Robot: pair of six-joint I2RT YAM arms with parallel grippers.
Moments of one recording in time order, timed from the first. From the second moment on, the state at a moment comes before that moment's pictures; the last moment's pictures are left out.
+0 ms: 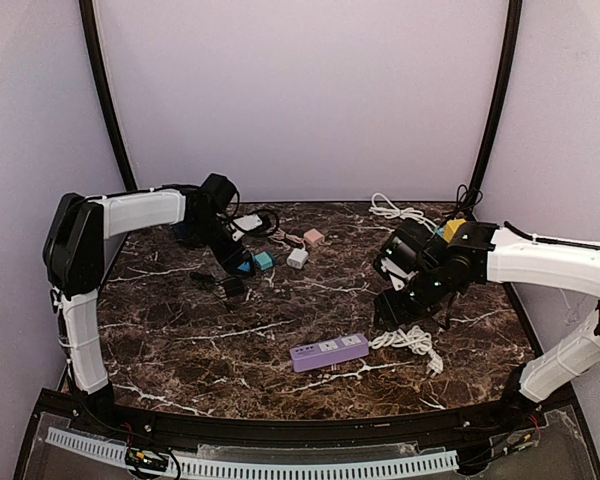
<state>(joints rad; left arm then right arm) -0.46 2.00 1.57 -0.73 0.22 0.52 0.91 1.39 1.07 -0.89 0.04 0.51</state>
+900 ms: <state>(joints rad) -0.30 2.23 2.03 -0.77 0.13 0.38 0.91 1.40 1.09 -0.89 0.04 0.50</state>
